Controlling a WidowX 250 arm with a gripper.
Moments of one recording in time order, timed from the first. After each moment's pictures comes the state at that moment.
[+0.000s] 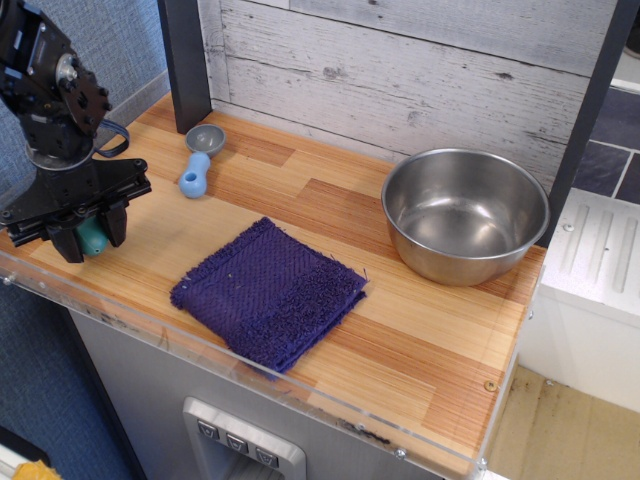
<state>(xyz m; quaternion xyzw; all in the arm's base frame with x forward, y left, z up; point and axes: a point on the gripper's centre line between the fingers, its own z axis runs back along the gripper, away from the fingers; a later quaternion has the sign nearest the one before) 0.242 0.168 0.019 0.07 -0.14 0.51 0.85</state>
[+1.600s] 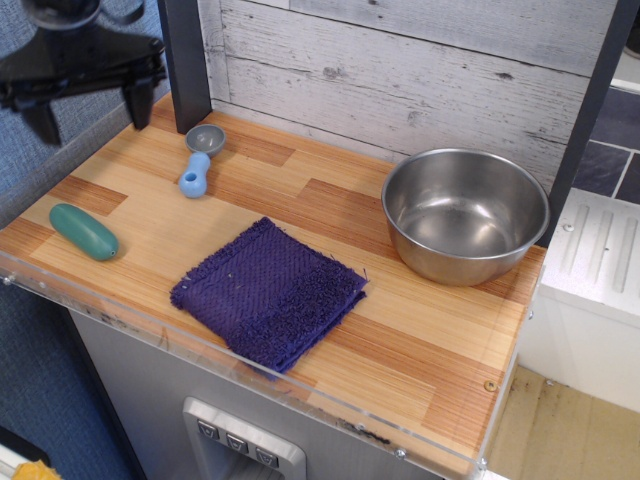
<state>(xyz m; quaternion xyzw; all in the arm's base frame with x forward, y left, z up) 0.266 0.145 0.126 0.10 -0.22 0.40 0.88</state>
